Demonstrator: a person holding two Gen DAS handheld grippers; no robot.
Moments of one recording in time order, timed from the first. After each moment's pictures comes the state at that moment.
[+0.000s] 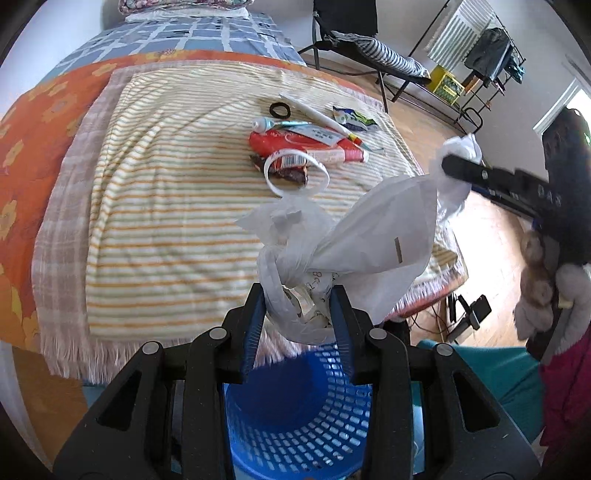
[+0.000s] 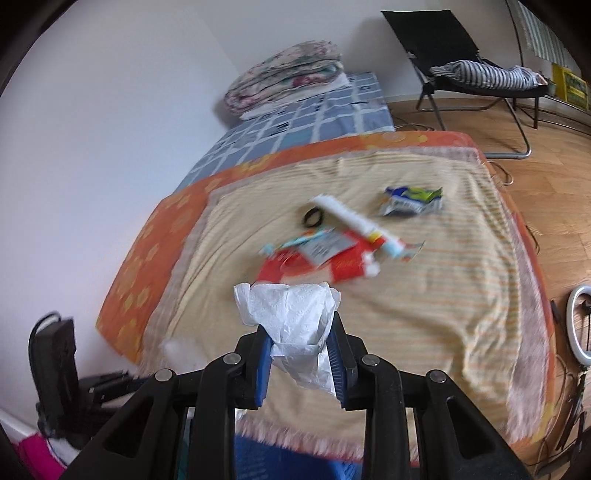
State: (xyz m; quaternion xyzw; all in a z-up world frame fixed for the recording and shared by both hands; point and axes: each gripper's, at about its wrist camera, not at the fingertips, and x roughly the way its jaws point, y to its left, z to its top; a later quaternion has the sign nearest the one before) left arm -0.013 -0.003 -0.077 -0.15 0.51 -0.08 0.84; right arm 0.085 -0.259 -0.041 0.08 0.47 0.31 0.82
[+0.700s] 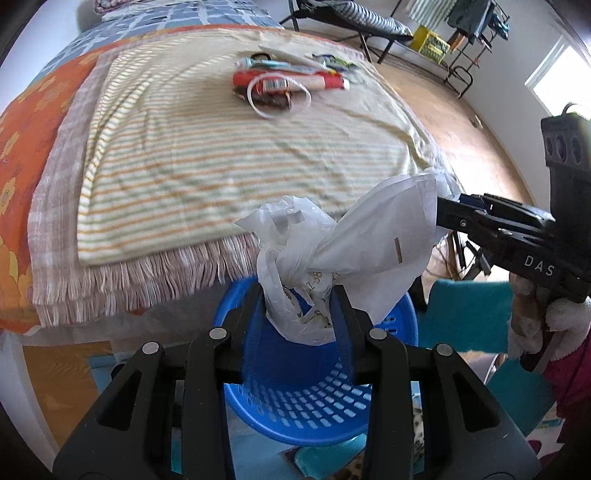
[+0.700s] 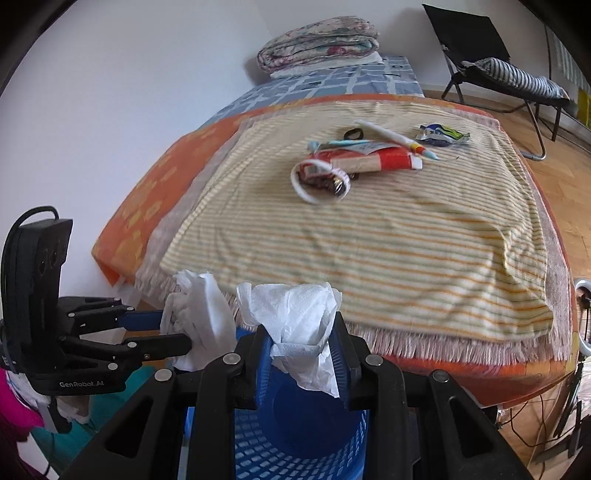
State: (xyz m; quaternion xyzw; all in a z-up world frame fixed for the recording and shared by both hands) left arm -0.072 -0.026 -0.112 -0.08 0.55 -0.10 0.82; right arm -0.026 -0.240 -0.094 0.00 0.49 0.33 0.81
